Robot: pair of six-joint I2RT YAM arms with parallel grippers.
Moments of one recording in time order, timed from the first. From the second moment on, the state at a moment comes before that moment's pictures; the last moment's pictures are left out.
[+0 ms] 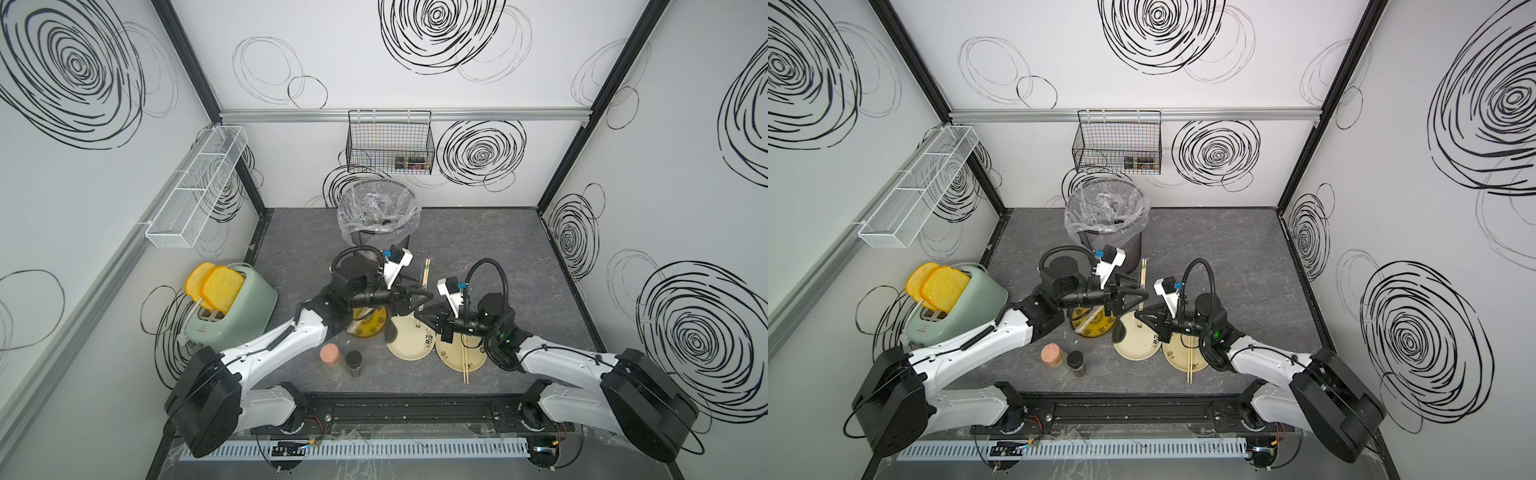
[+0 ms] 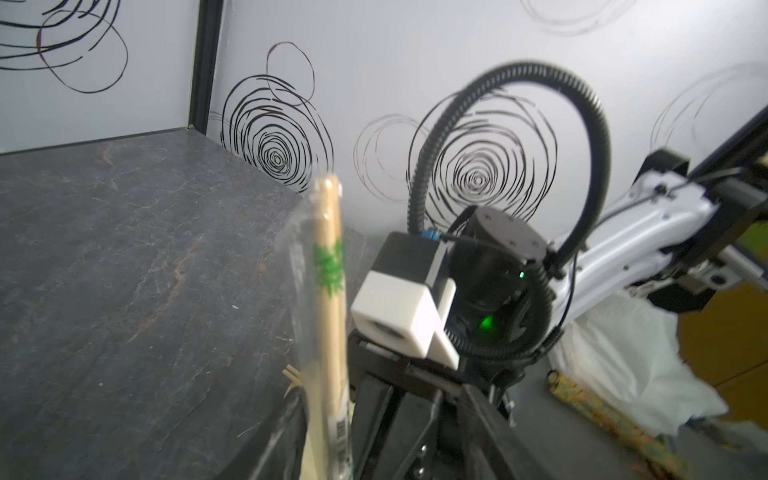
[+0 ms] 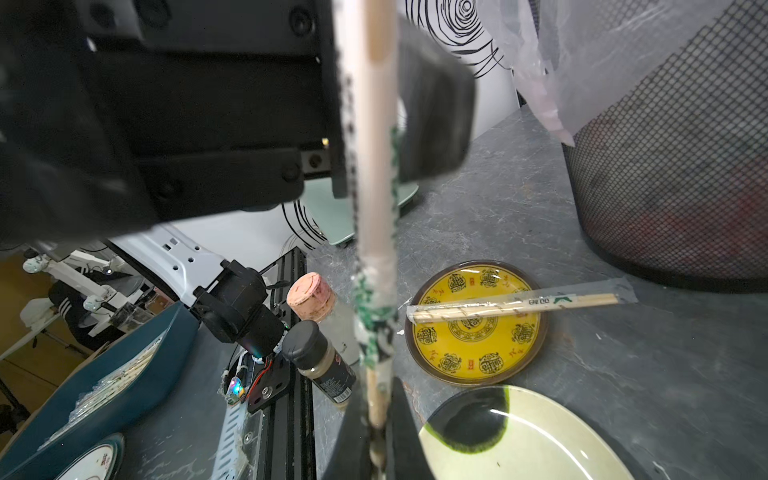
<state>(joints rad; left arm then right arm) -0.64 1.26 0.81 0.29 0.71 -0.36 0.71 1.19 0.33 0.77 -0.64 0.42</state>
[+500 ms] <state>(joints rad) -0.59 1.37 1.05 0.16 0.70 -0.30 0.71 1.19 0.33 0.76 -0.63 0.41</state>
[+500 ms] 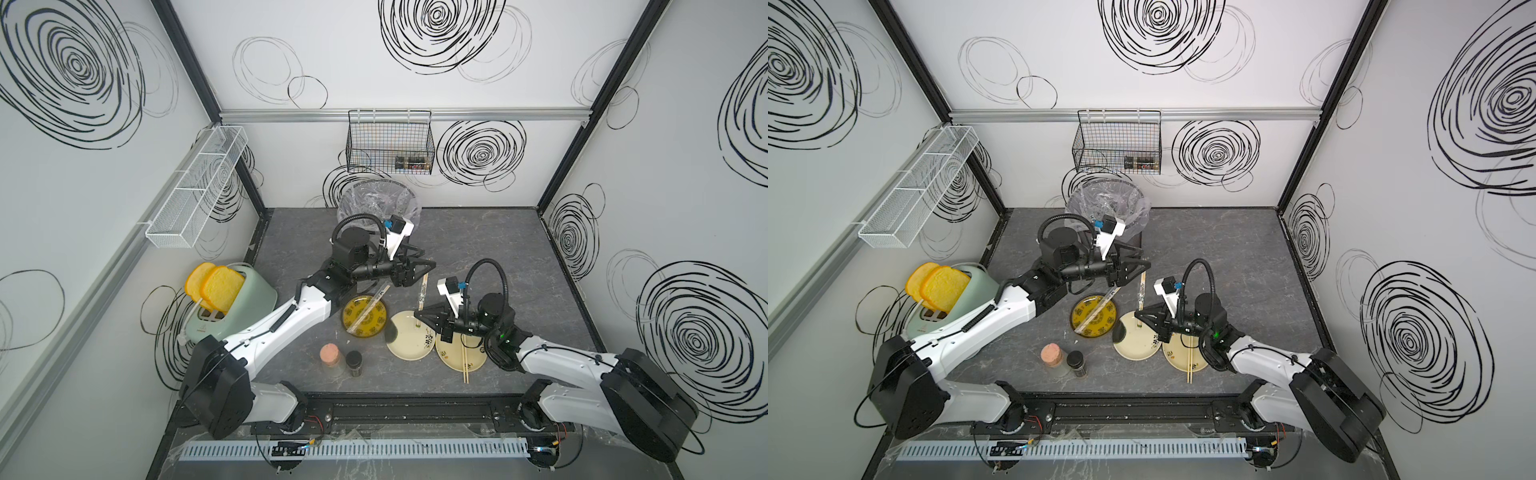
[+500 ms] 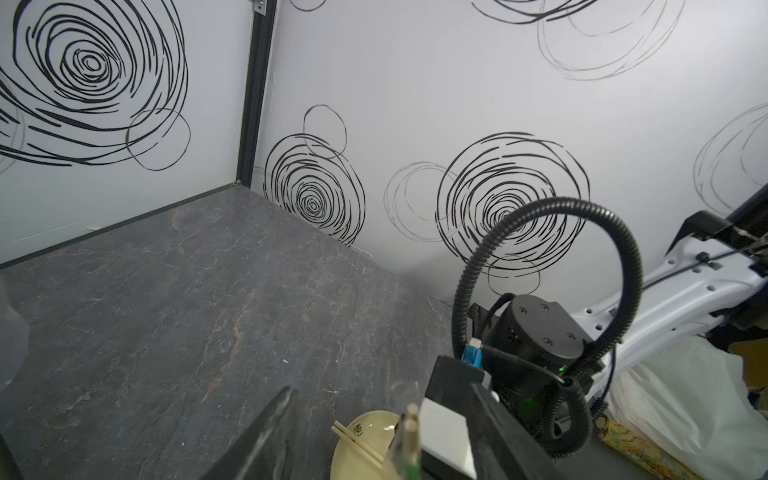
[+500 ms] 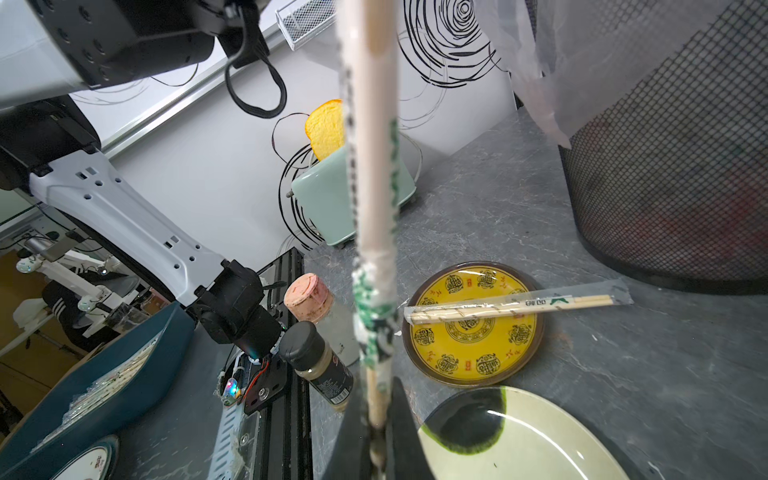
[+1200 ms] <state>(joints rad) -0.61 1.34 0.83 0.42 0.73 -0.40 0.72 1.19 0.33 0.69 -0.62 0.41</state>
